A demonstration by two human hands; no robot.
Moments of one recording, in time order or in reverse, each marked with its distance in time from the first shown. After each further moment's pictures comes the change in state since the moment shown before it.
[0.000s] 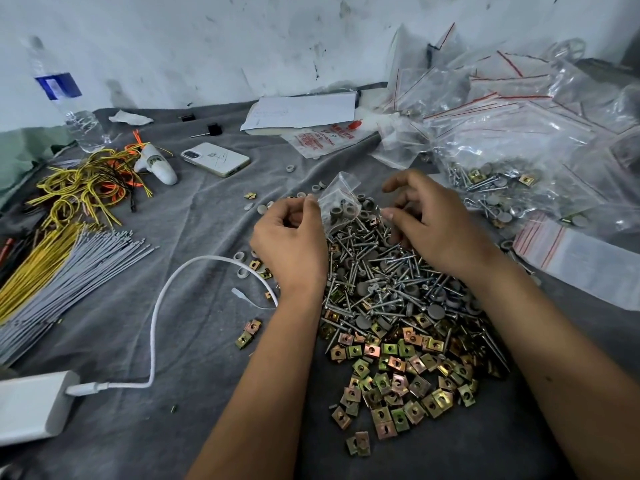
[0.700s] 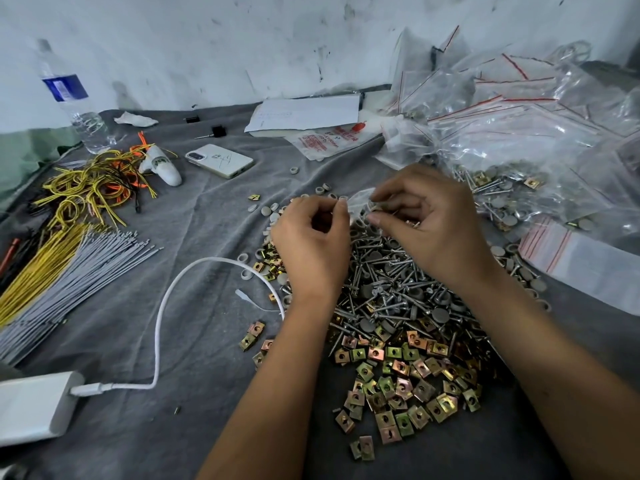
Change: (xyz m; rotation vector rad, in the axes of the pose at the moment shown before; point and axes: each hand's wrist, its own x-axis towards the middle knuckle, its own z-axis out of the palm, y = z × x) left_hand -0.004 -0.007 0.002 0.173 -0.137 0.338; right_hand -0.004 -0.017 0.009 0.037 0.197 -0.304
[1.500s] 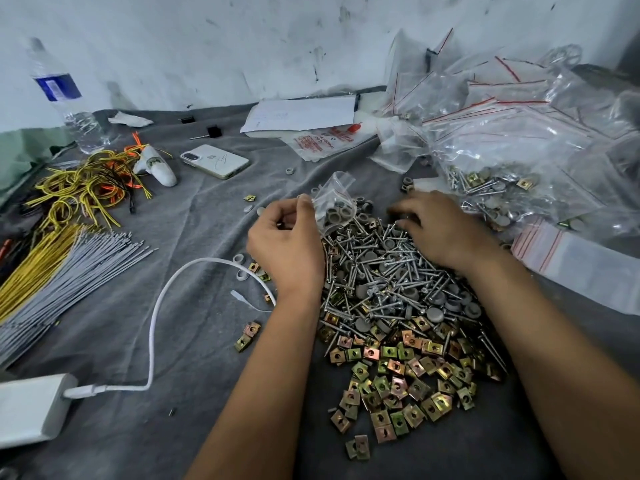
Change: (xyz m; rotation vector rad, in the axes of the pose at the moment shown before) left_hand 0.008 0.003 -0.003 -0.243 0.199 -0.370; right_hand 0.012 0.047 -0.016 -0.563 -0.384 0.281
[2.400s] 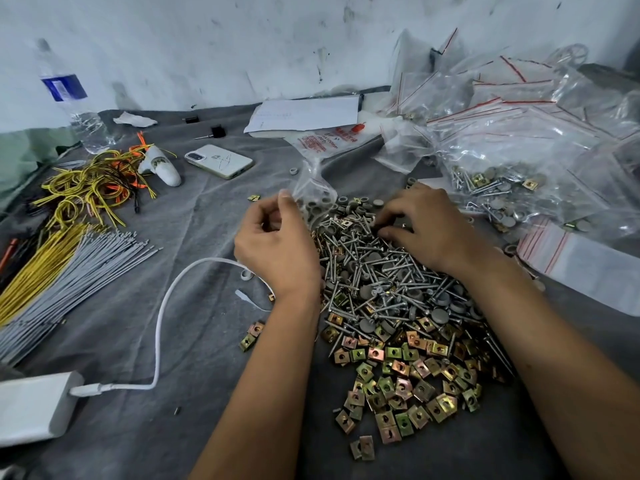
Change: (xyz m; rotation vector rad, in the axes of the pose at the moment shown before) left_hand 0.003 0.005 -0.006 -0.080 0.180 0.043; right_hand -0.003 -0.022 -0.002 0.050 0.071 -0.163
